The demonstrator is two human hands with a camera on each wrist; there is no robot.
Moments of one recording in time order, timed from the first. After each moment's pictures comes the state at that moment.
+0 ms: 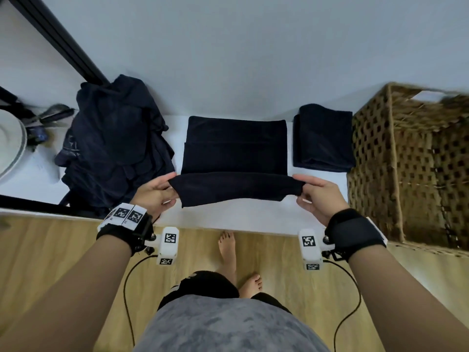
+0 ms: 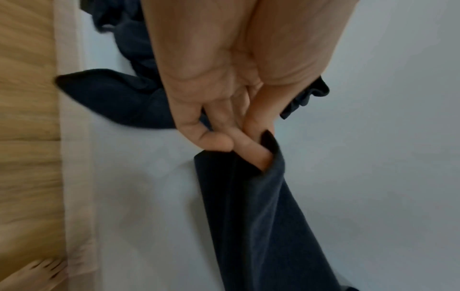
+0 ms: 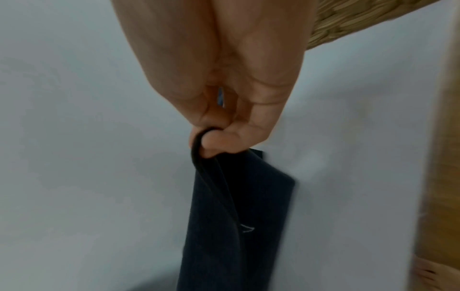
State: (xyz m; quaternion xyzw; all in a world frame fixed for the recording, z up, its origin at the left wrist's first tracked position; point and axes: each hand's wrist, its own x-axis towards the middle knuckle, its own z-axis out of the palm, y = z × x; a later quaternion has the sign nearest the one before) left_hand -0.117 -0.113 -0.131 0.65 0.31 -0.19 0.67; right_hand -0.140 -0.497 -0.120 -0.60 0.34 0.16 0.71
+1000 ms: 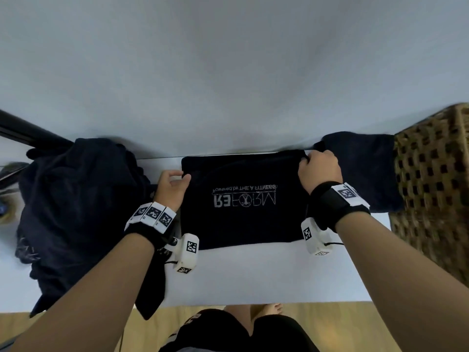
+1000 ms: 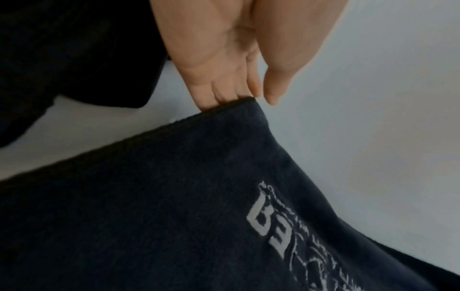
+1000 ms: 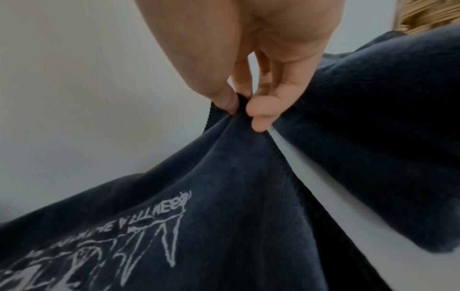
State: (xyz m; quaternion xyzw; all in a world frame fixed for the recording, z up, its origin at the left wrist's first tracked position) left_hand 0.087 -0.144 -0.200 0.83 0.25 -0.14 0.48; right_hand 0.079 -0.462 -0.179 -0.93 0.28 0.13 0.20
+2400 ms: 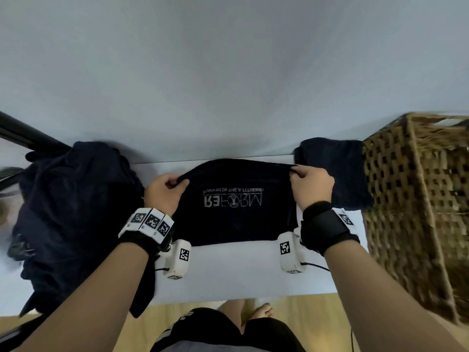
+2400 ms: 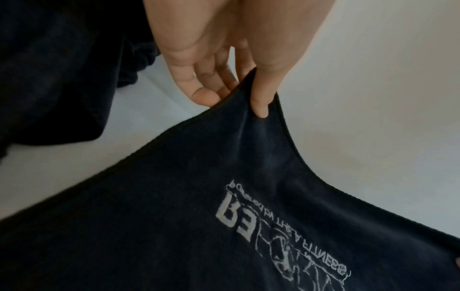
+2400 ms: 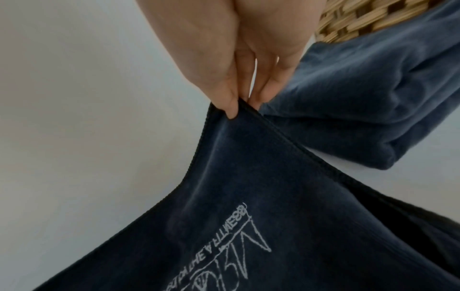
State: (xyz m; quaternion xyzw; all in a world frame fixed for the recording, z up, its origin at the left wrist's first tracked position) left_hand 0.073 -0.157 -0.173 0.89 0.18 -0.08 0.41; right_hand 0.030 -0.461 -0.140 -0.88 0.31 0.01 0.35
